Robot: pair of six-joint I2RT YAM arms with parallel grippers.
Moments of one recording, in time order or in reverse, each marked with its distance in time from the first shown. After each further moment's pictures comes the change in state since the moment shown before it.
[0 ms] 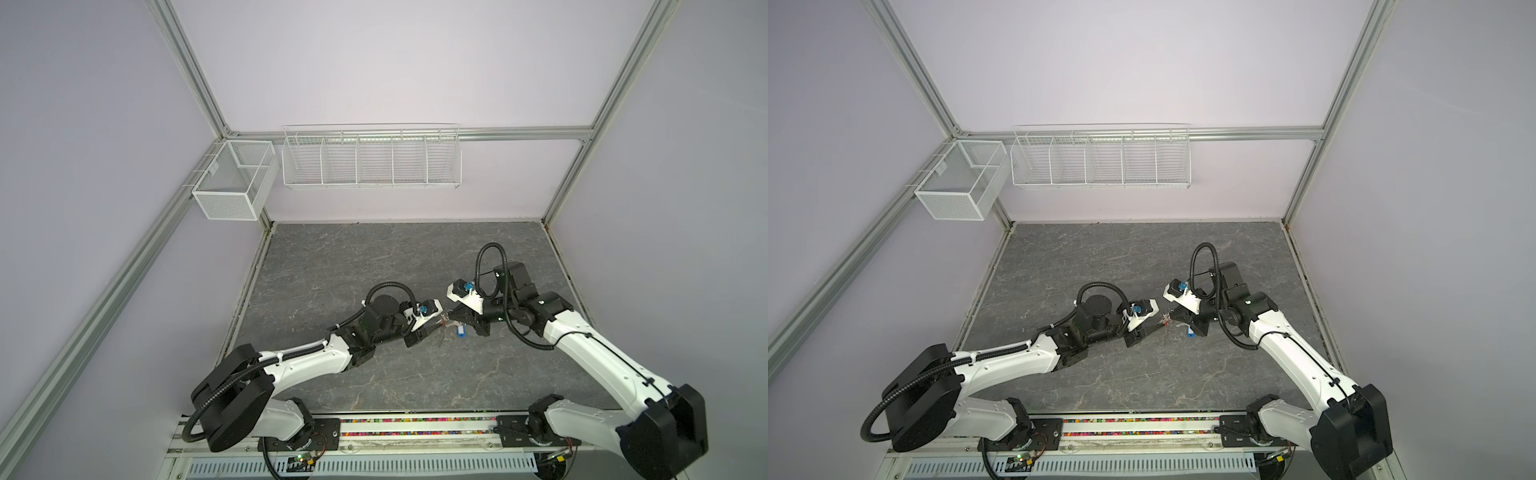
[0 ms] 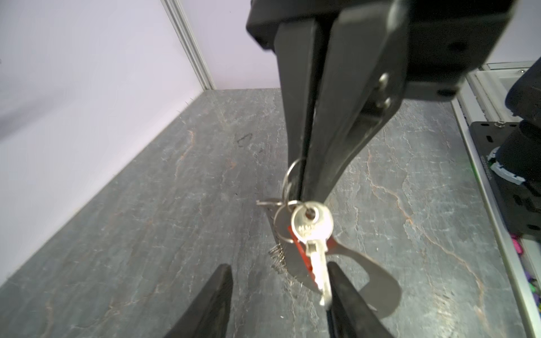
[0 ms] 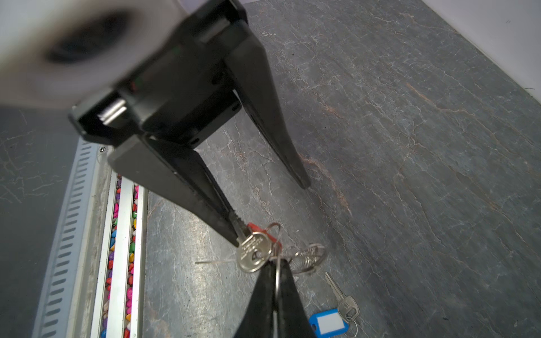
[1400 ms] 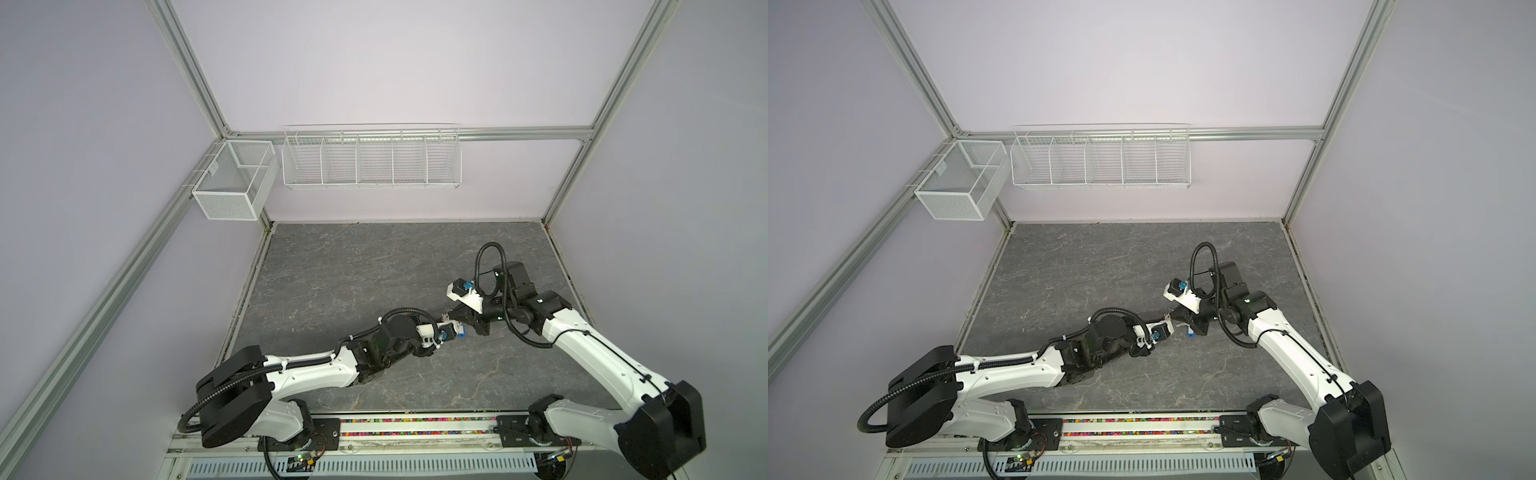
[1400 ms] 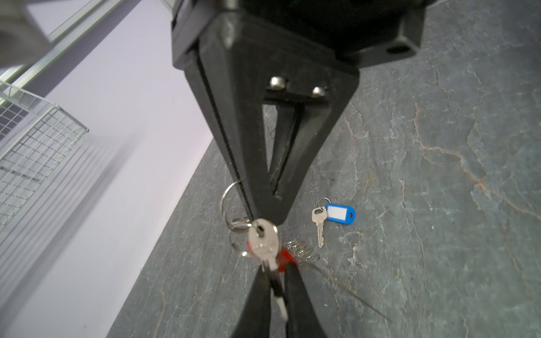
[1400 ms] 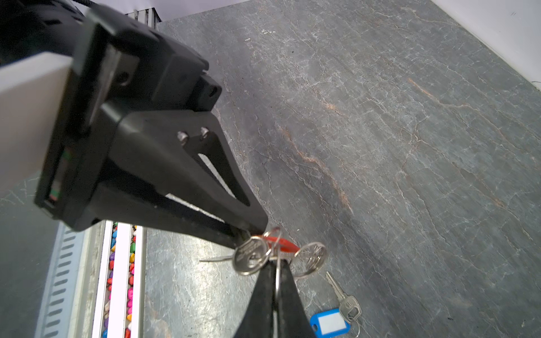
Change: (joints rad) left arm -0.187 0.022 0.001 0.000 -0.389 0.260; right arm -0.009 0.015 0.002 0.000 -0.009 0.002
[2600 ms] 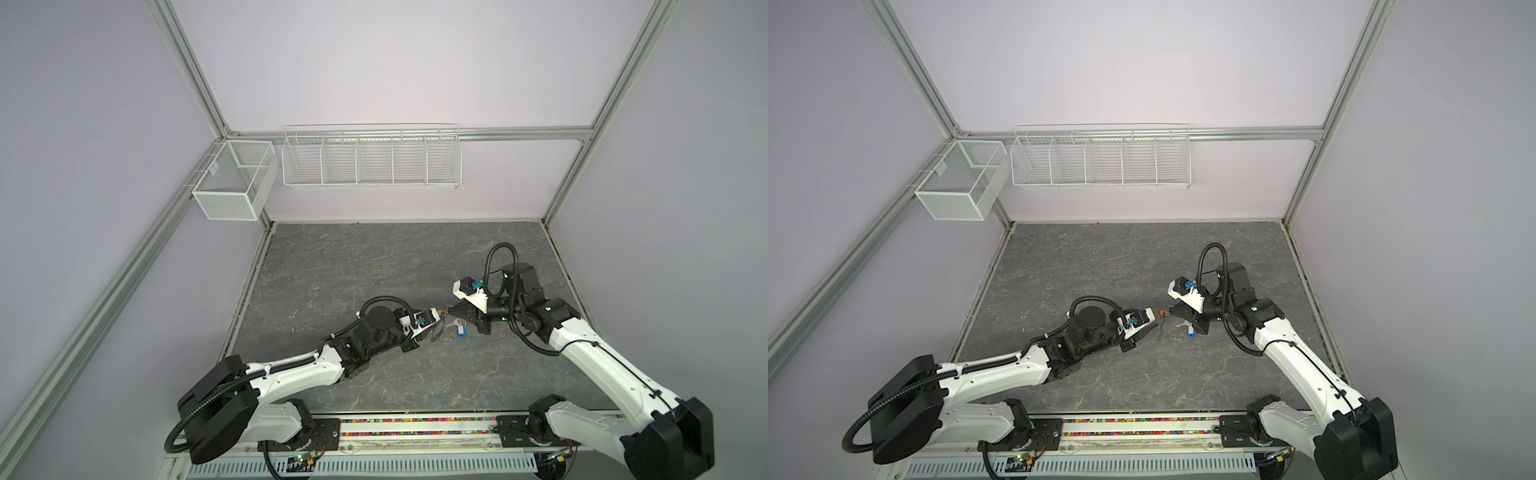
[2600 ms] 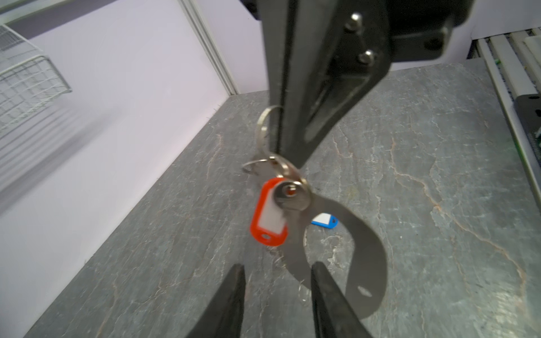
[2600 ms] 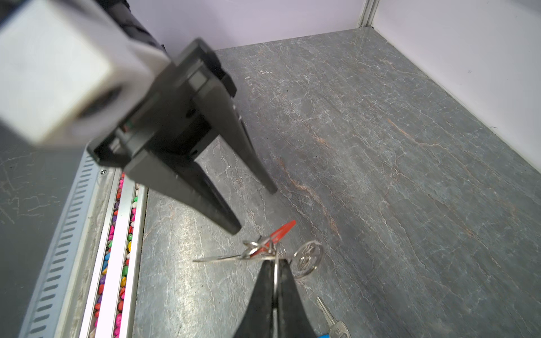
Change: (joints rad) left arm 0.178 -0.122 -0.083 0.025 0.279 -0.214; right arm -0.022 -0.081 -0.062 0.136 -0.068 0.035
